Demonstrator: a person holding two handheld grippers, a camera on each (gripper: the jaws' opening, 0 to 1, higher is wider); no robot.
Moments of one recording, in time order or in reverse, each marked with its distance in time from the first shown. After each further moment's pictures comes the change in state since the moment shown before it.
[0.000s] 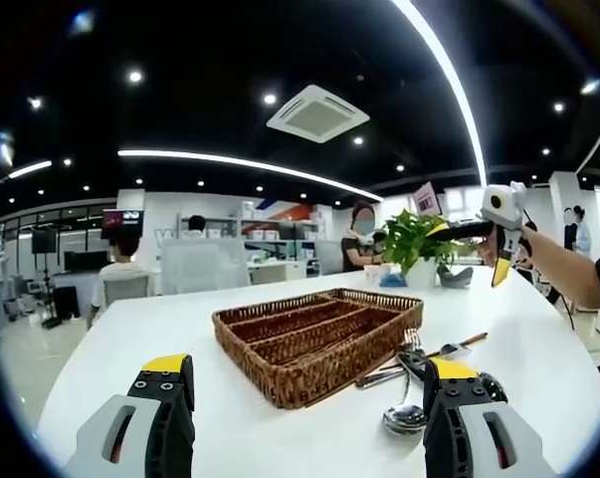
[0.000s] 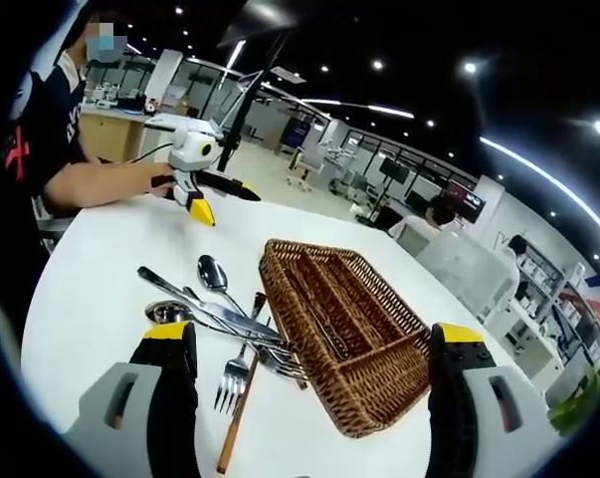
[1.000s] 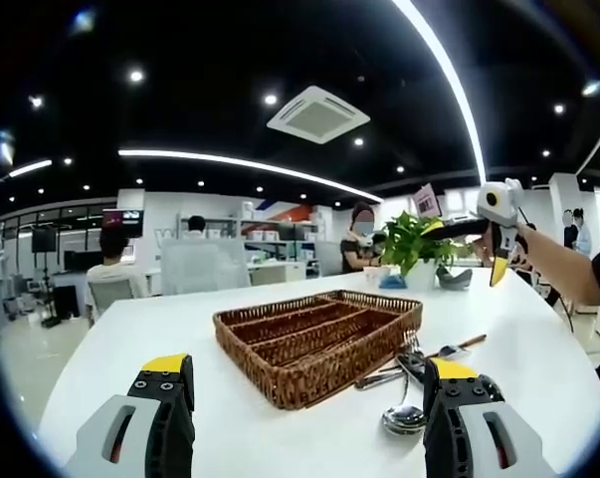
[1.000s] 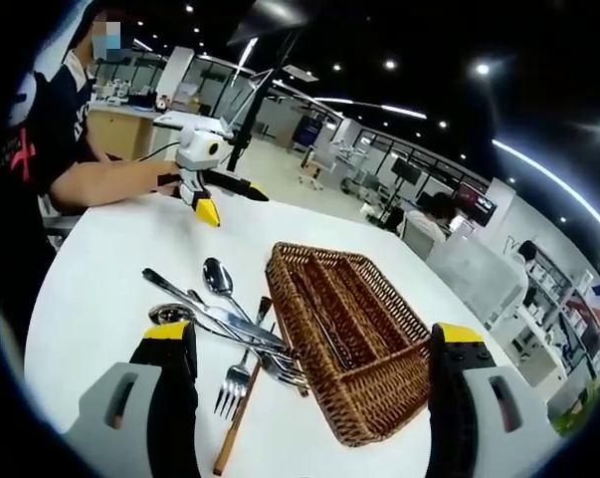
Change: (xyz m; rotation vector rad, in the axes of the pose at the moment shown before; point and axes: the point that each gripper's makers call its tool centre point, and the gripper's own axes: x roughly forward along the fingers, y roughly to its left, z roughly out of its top) left arm -0.003 -0.001 0.004 -0.006 -0.007 -0.003; right arm 0.007 0.002 0.009 -0.024 0.010 0.055
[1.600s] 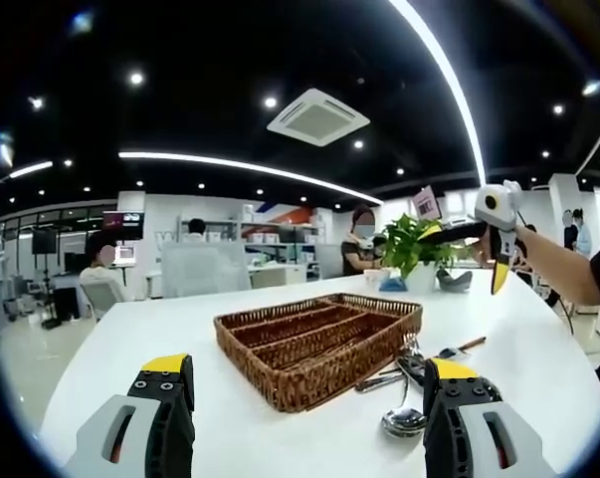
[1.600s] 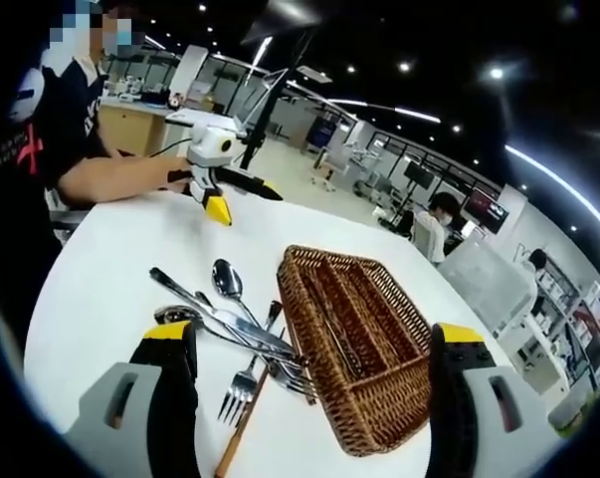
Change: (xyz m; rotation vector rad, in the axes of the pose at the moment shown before) left arm -0.002 0.000 0.003 0.002 -0.011 0.003; right arm 0.011 0.010 0.004 -0.034 0.000 0.053
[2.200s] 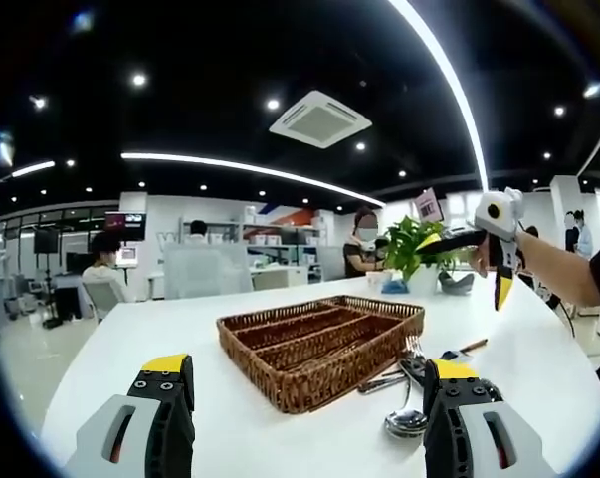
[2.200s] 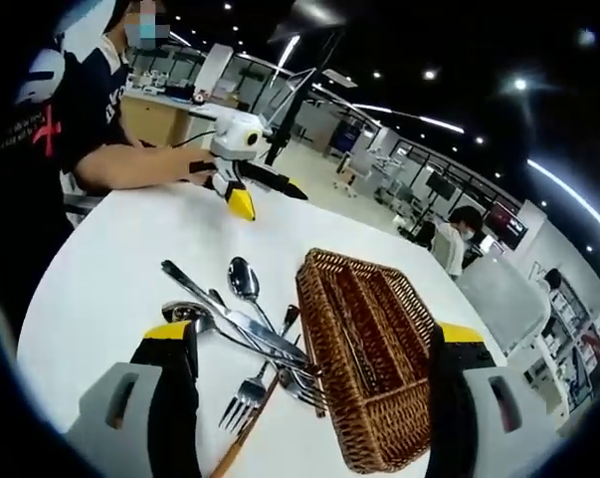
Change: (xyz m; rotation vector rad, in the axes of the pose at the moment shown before) left arm -0.001 0.006 0.001 -0.003 -0.008 0.009; right arm 0.021 0.018 -0.001 -0.086 -0.016 0.090
